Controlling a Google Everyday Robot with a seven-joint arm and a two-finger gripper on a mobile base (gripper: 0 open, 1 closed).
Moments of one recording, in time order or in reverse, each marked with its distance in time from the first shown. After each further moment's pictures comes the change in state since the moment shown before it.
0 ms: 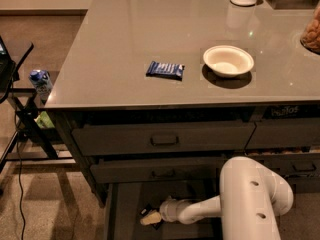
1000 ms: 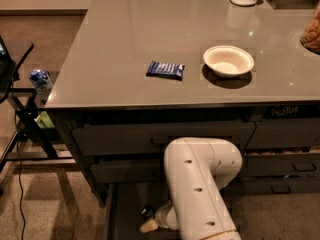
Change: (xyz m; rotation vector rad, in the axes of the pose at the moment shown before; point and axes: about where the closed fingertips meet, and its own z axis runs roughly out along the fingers) arm 0.027 0.011 0.012 0.123 0.129 -0.099
